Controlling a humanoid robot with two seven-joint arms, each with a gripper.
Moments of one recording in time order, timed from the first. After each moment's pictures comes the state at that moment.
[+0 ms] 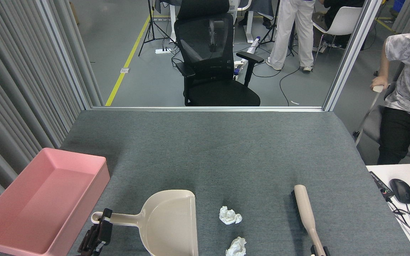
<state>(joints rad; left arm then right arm) 0.06 0.08 0.10 -1.24 -0.66 -0.48 0.16 0.35 0.08 -0.18 -1.58 1.50 -0.13 -0.15</state>
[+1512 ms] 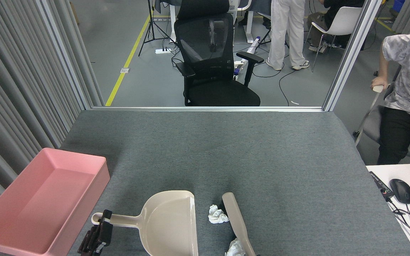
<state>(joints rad) 0.07 0.08 0.10 -1.24 -0.68 -0.47 0.16 0.41 0.07 0.25 -1.62 1.58 -0.02 -0.18</state>
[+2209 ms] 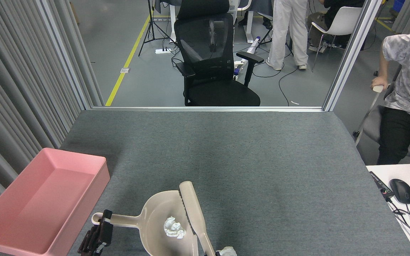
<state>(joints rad) 0.07 0.08 0.10 -1.25 -0.68 -0.47 0.16 0.37 0.09 0.55 -1.64 1.55 0.18 -0.29</state>
